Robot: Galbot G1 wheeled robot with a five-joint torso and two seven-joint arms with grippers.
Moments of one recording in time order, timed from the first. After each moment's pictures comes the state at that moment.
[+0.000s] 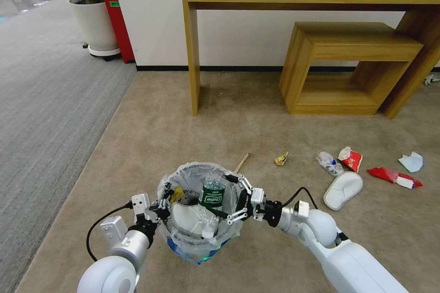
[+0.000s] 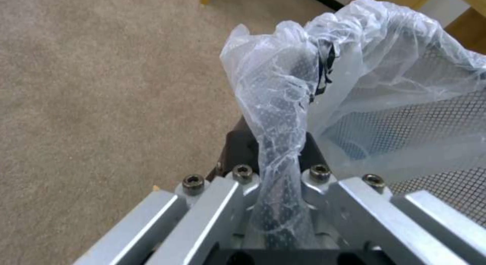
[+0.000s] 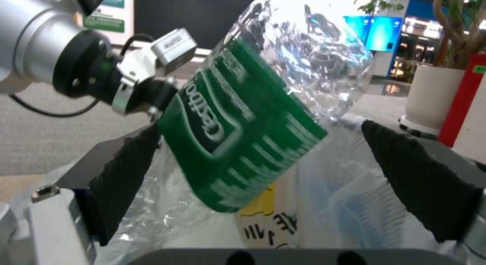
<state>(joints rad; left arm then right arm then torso) 1.59 -1.34 -0.50 -2.22 -0.69 0.44 -0.18 -1.10 1.03 0.10 1.72 0.47 0.33 -0.82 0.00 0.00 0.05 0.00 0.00</state>
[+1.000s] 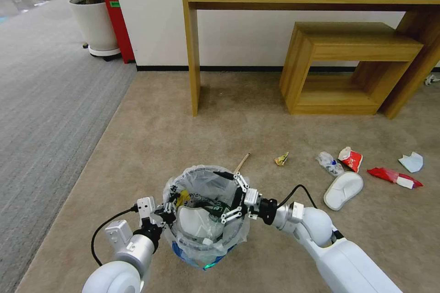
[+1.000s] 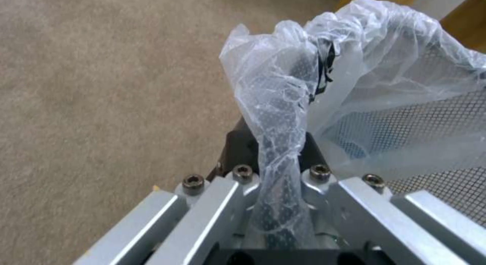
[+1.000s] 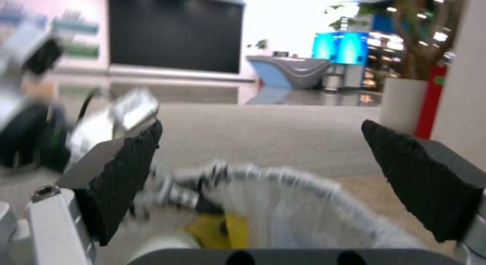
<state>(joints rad) 1.61 -1.35 -0.47 -2.21 -0.66 0.44 -0.17 -1.11 1.05 0.09 1.78 0.52 0.31 -0.71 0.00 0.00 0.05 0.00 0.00</state>
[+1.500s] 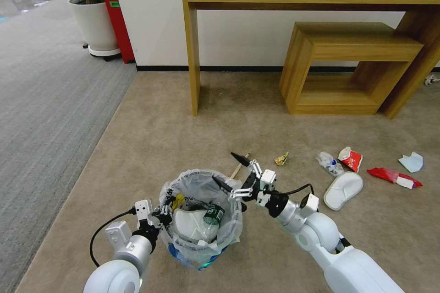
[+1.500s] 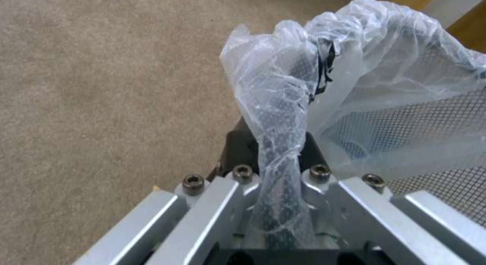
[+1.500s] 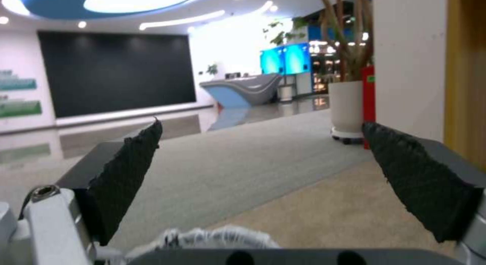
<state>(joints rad) 1.59 -1.34 -0.49 -2.15 -0.66 0.42 -0.17 -1.16 1.05 0.14 1.86 0.69 0.26 -0.53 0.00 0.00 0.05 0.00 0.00</state>
